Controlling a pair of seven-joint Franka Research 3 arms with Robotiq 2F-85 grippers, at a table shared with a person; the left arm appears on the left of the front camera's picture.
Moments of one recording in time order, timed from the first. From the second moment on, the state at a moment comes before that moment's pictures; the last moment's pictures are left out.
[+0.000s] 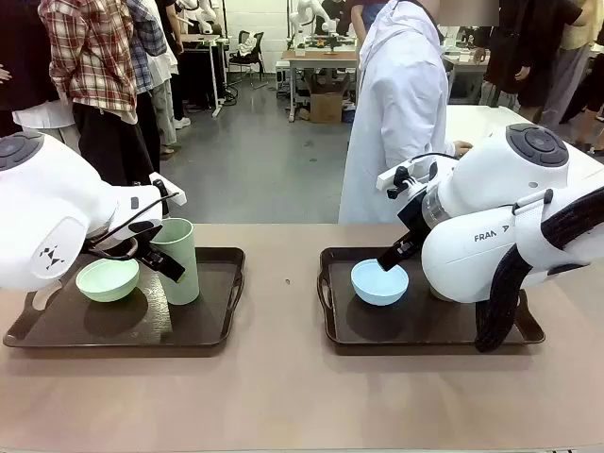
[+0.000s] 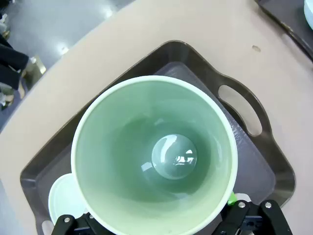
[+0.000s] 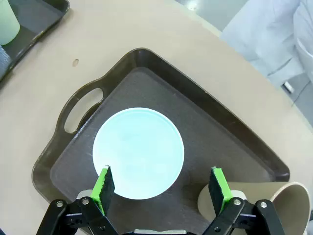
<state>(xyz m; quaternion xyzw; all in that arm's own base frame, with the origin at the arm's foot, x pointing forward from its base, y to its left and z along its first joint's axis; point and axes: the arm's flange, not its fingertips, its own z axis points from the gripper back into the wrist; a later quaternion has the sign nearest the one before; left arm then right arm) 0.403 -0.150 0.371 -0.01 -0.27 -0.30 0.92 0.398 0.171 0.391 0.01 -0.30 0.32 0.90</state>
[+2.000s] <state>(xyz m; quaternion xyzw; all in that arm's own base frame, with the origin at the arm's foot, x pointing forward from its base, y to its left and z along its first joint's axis) 0.309 -0.136 0.492 0.04 -0.18 -0.19 0.96 0.257 0.139 0.541 0.00 -0.20 0.23 0.95</state>
